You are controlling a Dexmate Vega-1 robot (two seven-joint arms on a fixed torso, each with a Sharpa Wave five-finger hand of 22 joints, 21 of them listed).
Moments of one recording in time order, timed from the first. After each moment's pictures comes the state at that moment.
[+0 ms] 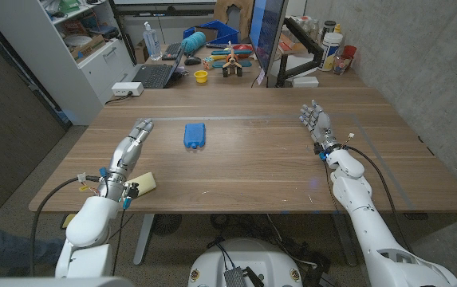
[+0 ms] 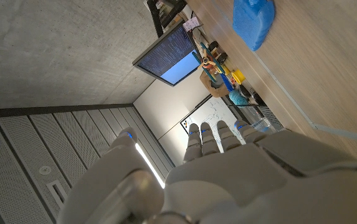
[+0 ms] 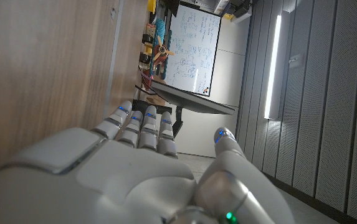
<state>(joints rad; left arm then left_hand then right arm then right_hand) 1.50 -0.06 -0.39 -2.01 0.13 -0.28 -0.34 0.34 -0.03 0.30 0.03 0.35 0.07 0.05 0.21 0.19 0.02 0.01 0.21 0.19 -0.03 0.02 0.19 0.18 -0.10 0.05 0.19 0.18 -0.89 -0.09 0.10 -1.23 0.28 0.21 0.30 0.11 -0.01 0.42 -0.07 0.19 0.24 0.05 0.20 0.19 0.22 0.10 0.22 0.18 0.09 0.04 0.19 0.18 0.12 -0.01 0.23 0.18</state>
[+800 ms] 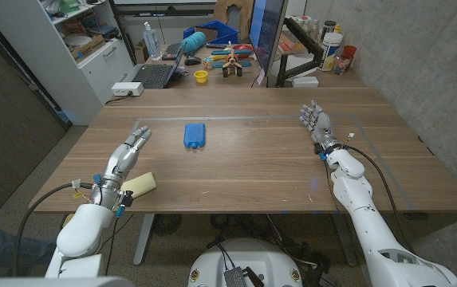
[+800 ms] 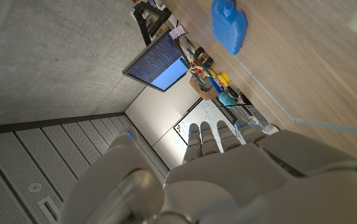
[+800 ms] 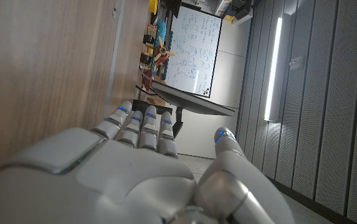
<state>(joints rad) 1.55 -0.07 -0.41 -2.05 0.19 -0.26 -0.34 0.34 -0.03 0.30 0.02 0.34 0.07 0.05 0.21 0.19 0.03 0.00 0.21 0.19 -0.03 0.02 0.19 0.18 -0.11 0.05 0.19 0.18 -0.88 -0.10 0.09 -1.23 0.28 0.21 0.30 0.11 -0.01 0.41 -0.07 0.19 0.24 0.05 0.20 0.19 0.22 0.10 0.22 0.18 0.09 0.04 0.19 0.18 0.12 -0.01 0.22 0.18</state>
